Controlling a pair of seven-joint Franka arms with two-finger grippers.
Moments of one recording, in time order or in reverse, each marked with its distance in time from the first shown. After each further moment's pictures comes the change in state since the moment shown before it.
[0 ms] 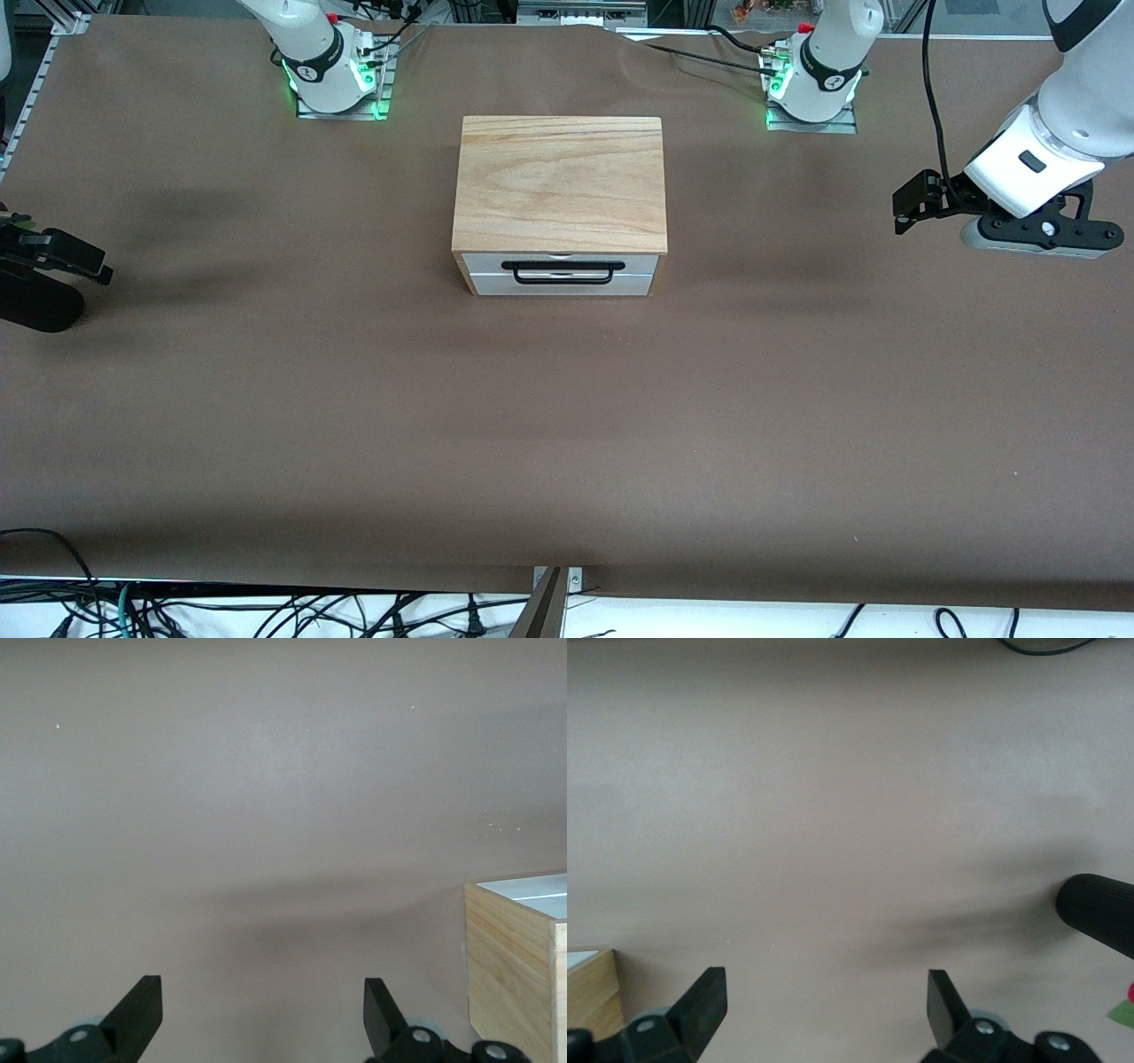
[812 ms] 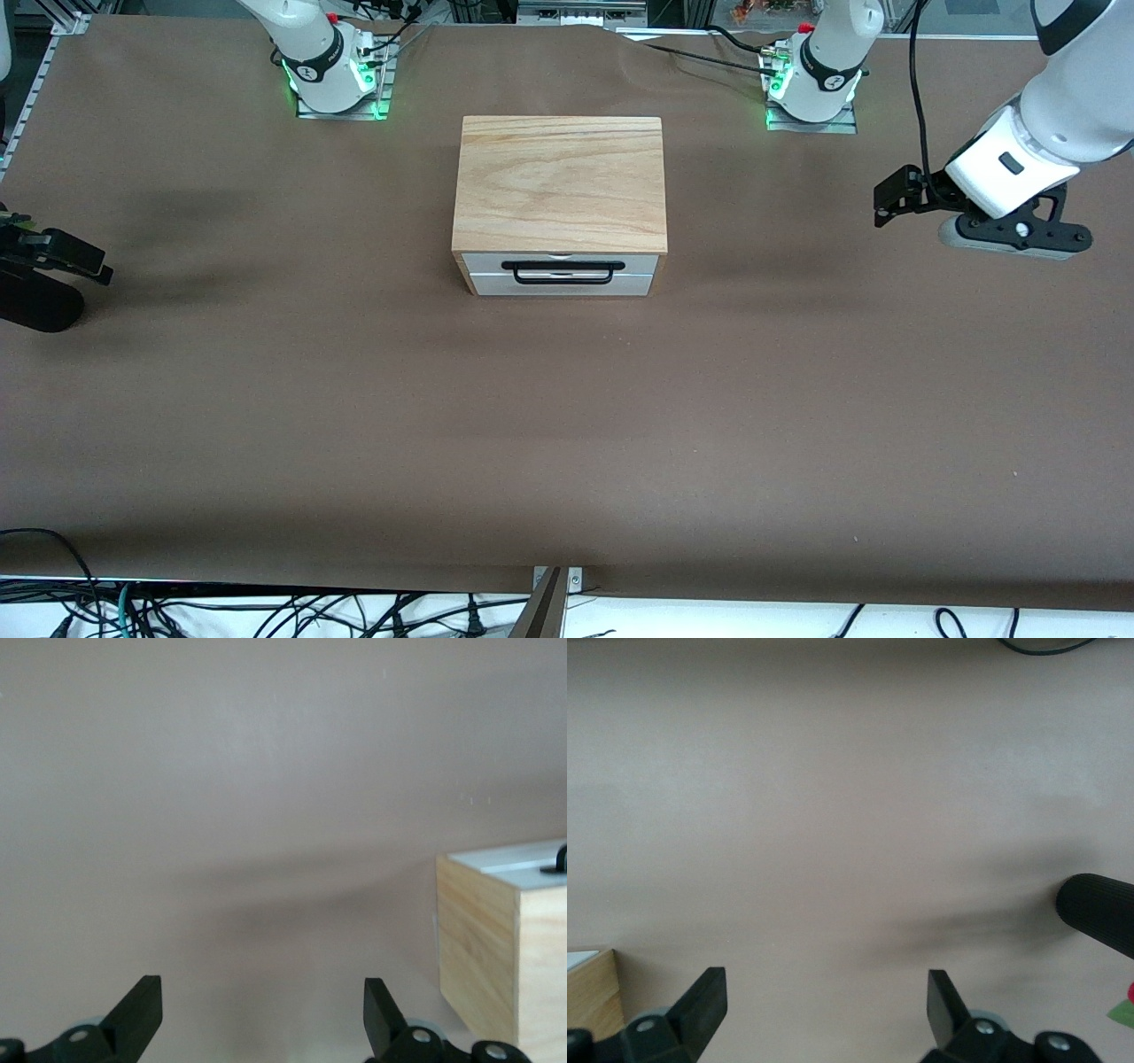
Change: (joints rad) left arm -0.002 0.017 -0.014 0.000 -0.066 -0.073 0.000; right arm 0.000 0.000 0.000 0.000 0.000 0.000 0.000
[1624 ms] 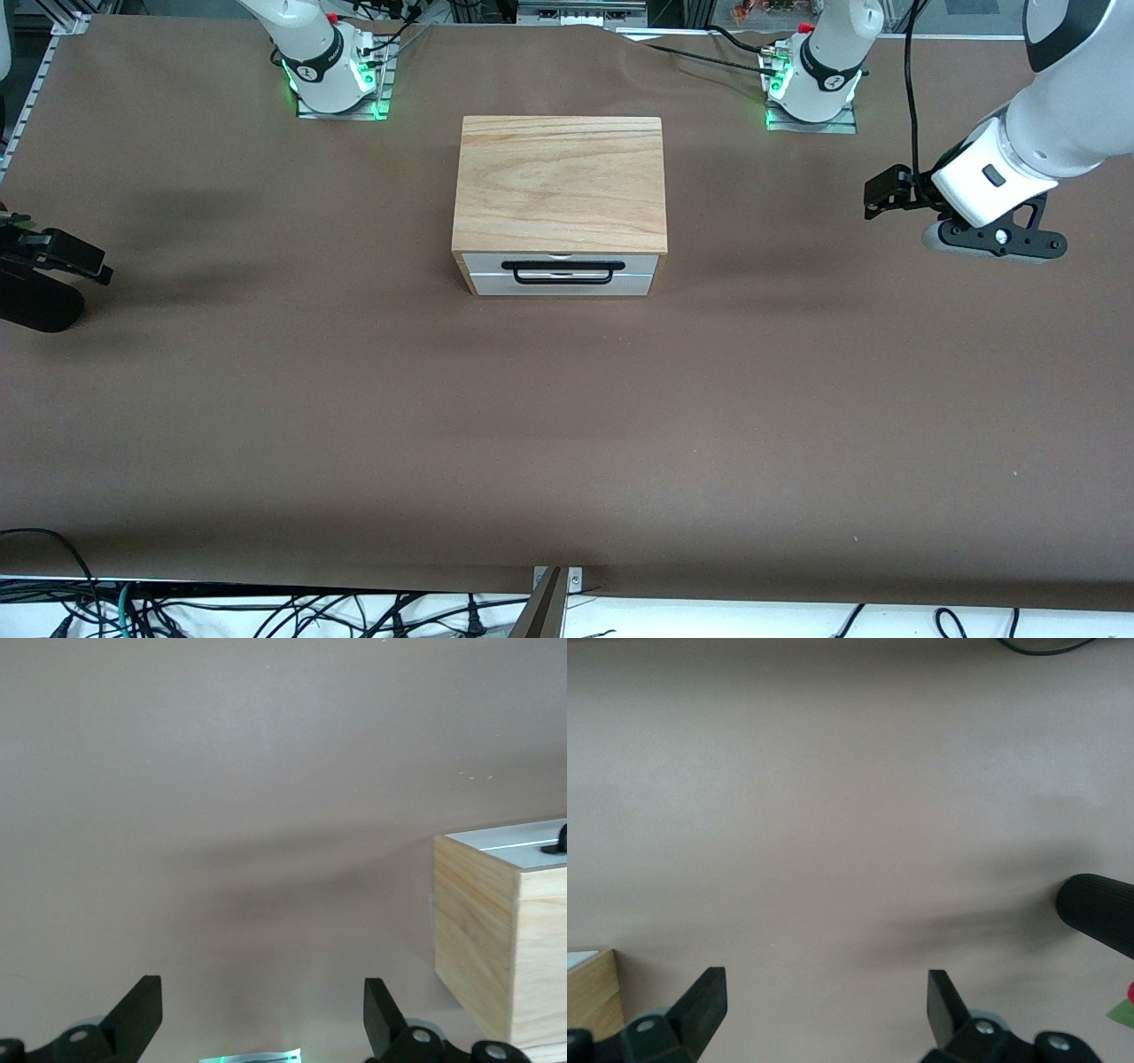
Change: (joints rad) left arm -0.001 0.017 0.000 0.014 -0.029 -0.026 0.000; right arm 0.000 0.000 0.000 0.000 0.000 0.000 0.000
